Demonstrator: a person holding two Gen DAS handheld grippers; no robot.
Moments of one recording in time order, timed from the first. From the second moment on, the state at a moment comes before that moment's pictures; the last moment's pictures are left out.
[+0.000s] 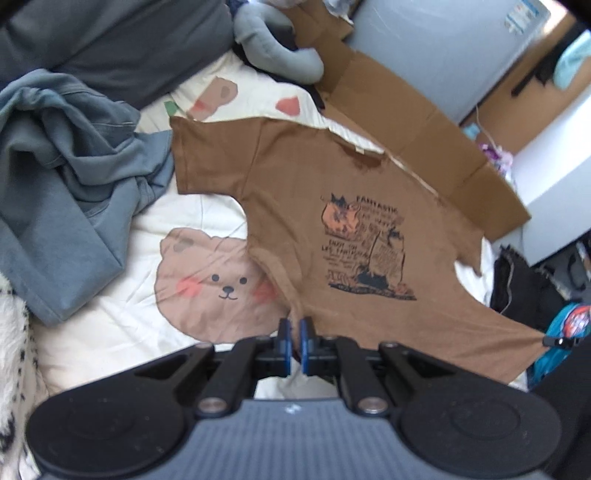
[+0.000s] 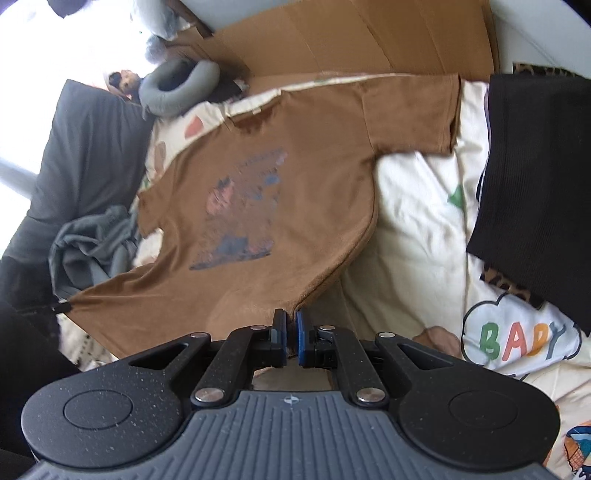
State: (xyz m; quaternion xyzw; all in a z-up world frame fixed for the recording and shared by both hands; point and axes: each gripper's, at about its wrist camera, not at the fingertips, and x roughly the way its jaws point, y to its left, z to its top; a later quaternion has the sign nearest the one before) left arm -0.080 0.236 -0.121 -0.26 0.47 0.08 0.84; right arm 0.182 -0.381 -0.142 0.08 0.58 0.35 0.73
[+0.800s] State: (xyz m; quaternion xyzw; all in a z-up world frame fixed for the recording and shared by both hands) left arm -0.126 0.246 -0.216 -0.33 0.55 0.14 0.76; right arm 0.147 -0.402 -0.204 0.04 0.67 0.28 0.69
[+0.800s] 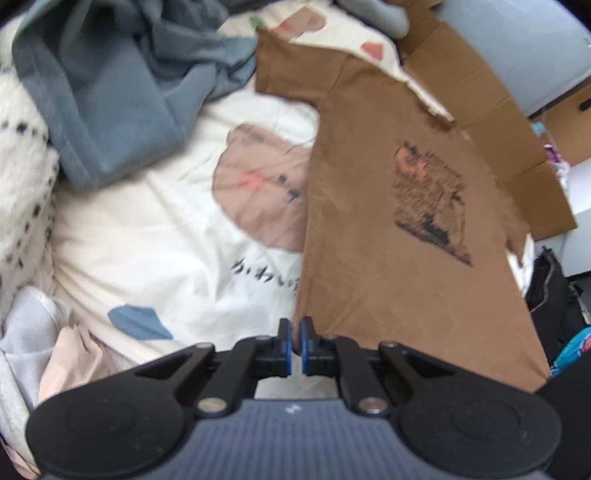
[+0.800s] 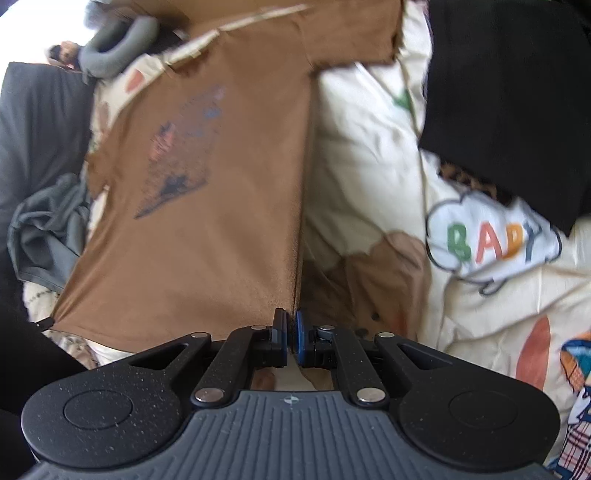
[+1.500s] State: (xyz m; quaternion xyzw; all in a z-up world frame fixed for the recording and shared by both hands) left arm -0.131 0.242 -0.342 -0.32 0.62 0.20 0.69; right arm 0.129 -0.399 -0.340 0.01 0.73 0.19 0.66
